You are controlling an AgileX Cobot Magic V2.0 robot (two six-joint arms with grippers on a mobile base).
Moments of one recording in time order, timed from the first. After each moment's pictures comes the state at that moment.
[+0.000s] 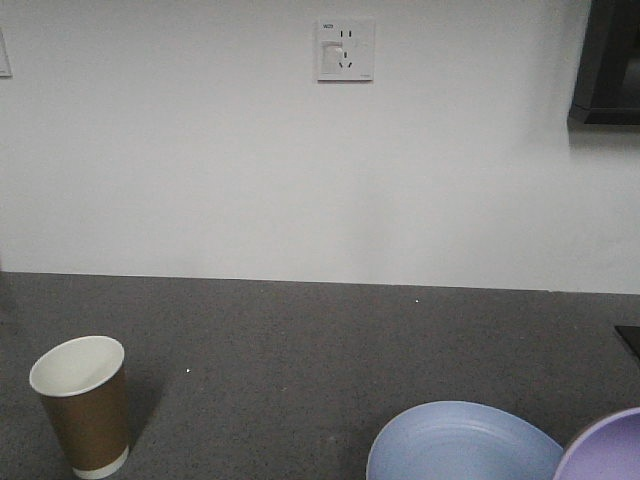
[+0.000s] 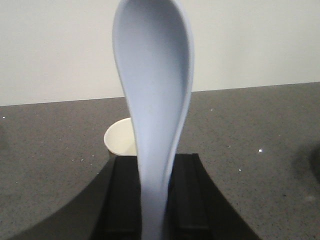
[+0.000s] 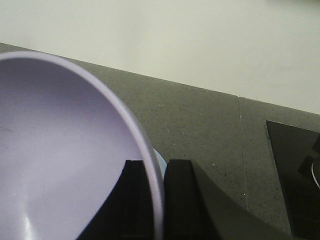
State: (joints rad) left arm -0.22 0.52 -0.51 -0.03 0.25 0.00; right arm 0.03 0.41 -0.53 0.18 0.48 -0.31
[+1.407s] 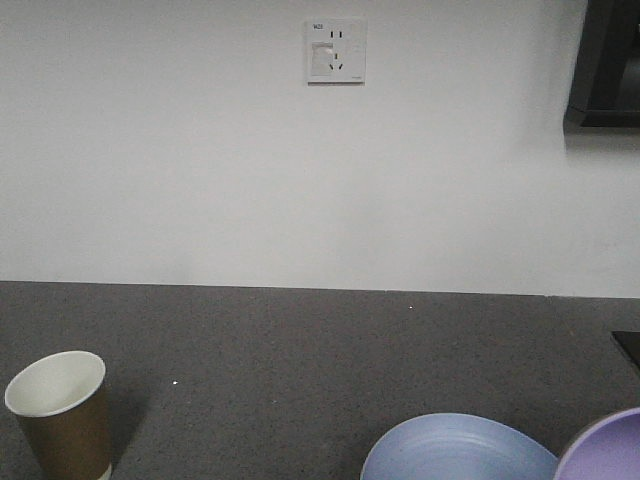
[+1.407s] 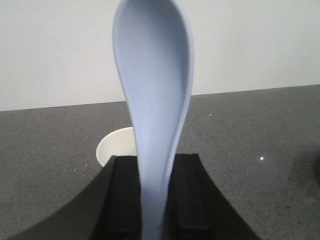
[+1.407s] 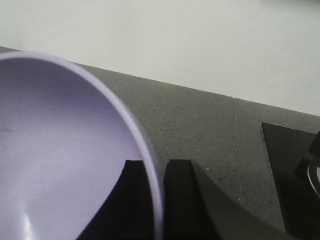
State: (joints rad) left arm -0.22 0.52 -0.51 -0.03 0.25 0.00; right arm 0.03 0.41 -0.53 0.18 0.48 -0.31
